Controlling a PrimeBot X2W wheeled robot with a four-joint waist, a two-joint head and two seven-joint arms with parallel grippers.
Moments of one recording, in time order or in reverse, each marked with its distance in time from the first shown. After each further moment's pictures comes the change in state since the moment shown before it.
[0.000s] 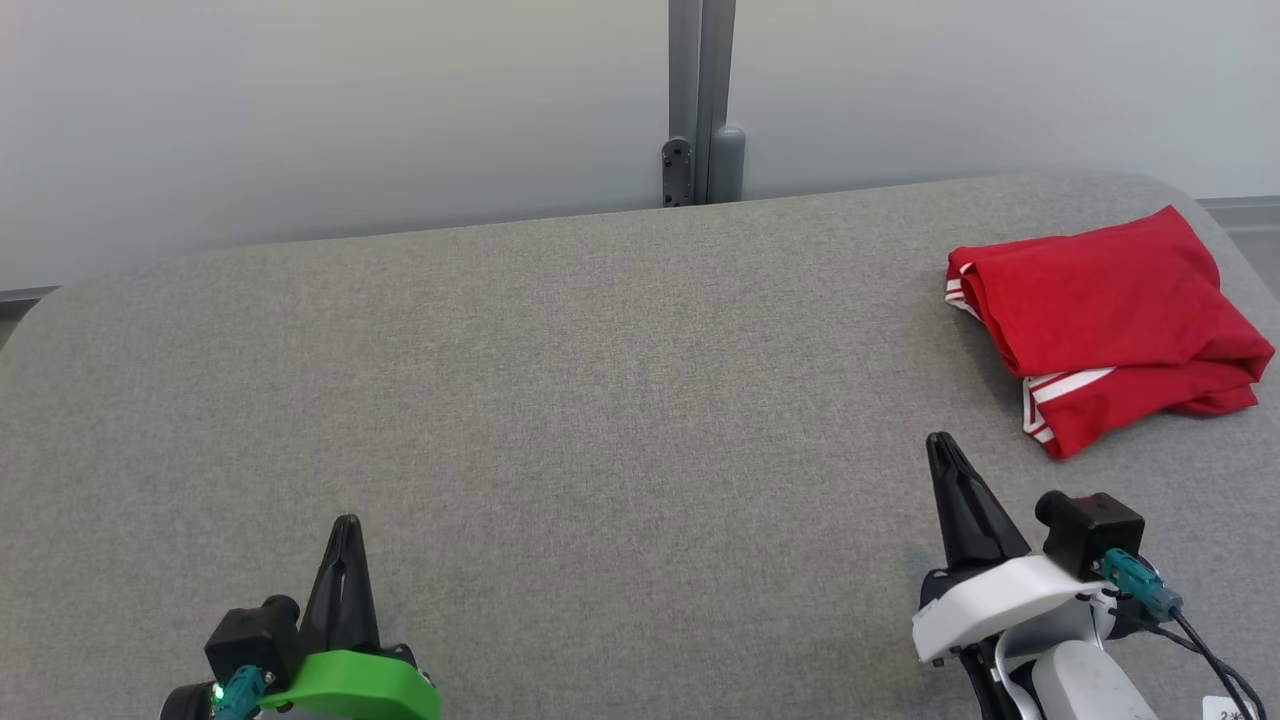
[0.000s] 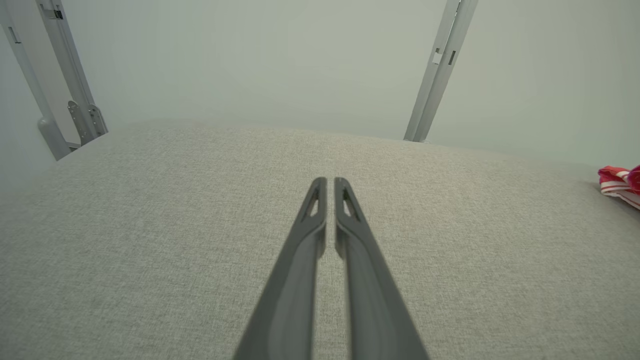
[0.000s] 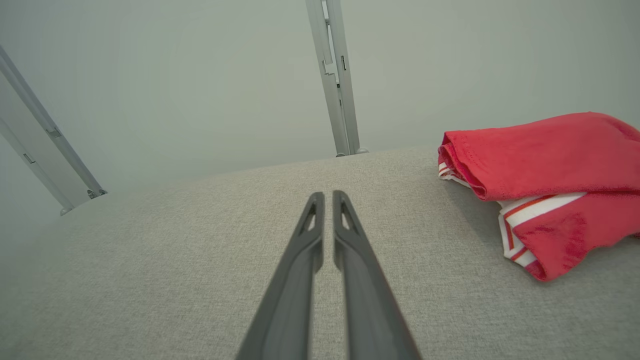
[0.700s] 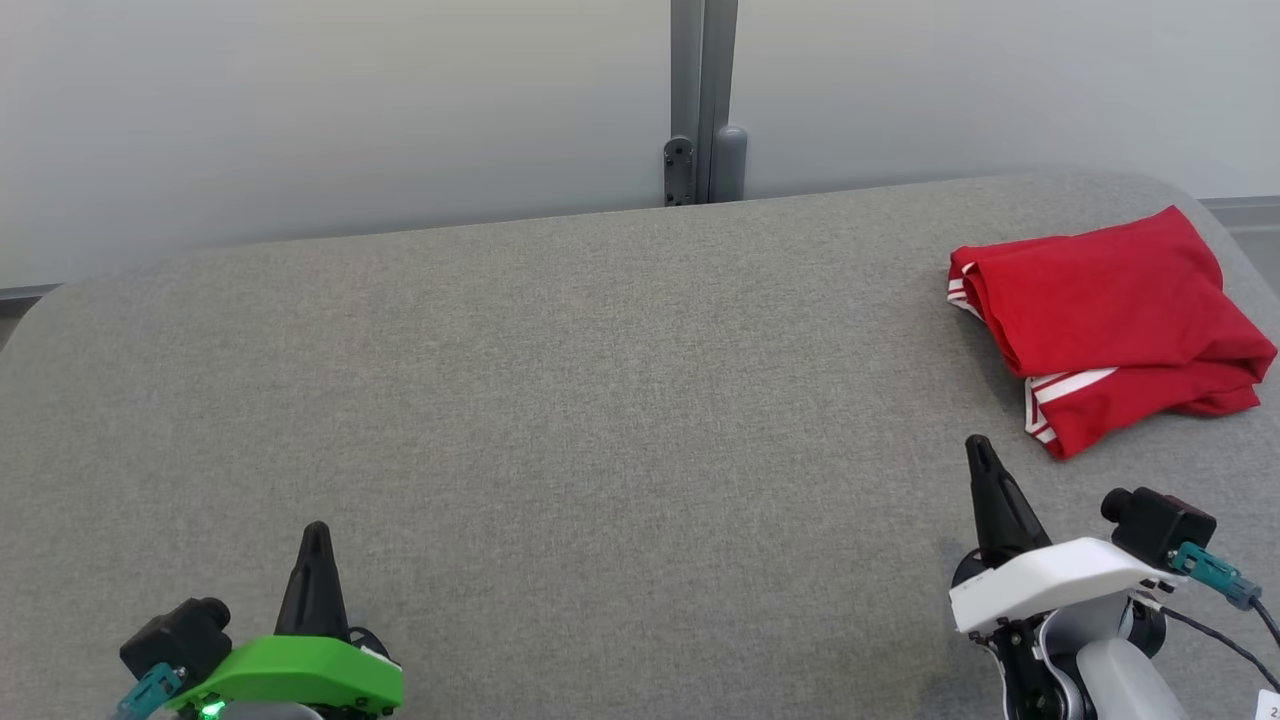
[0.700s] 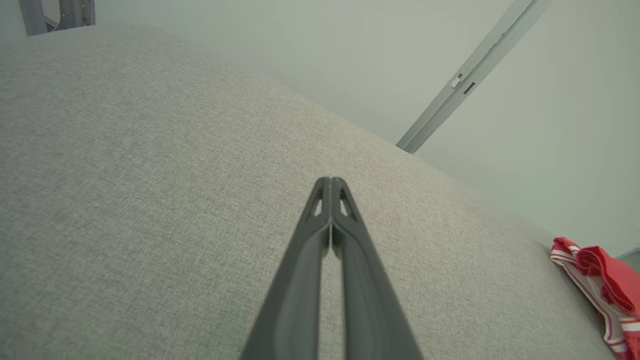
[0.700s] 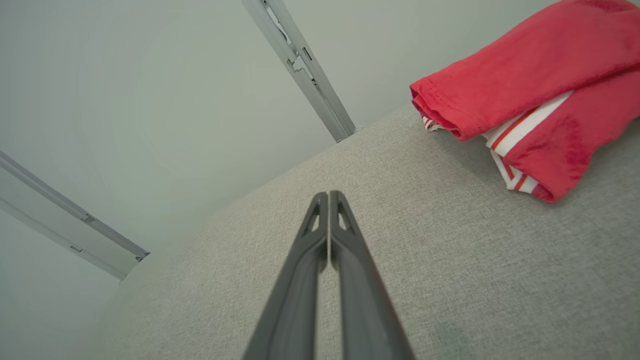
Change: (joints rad) left arm -0.011 -0.001 0.054 0.000 -0.354 -0.037 0.100; right arm 0.007 -0.004 -0.044 -0.009 0.365 0.000 0.090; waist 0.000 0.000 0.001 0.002
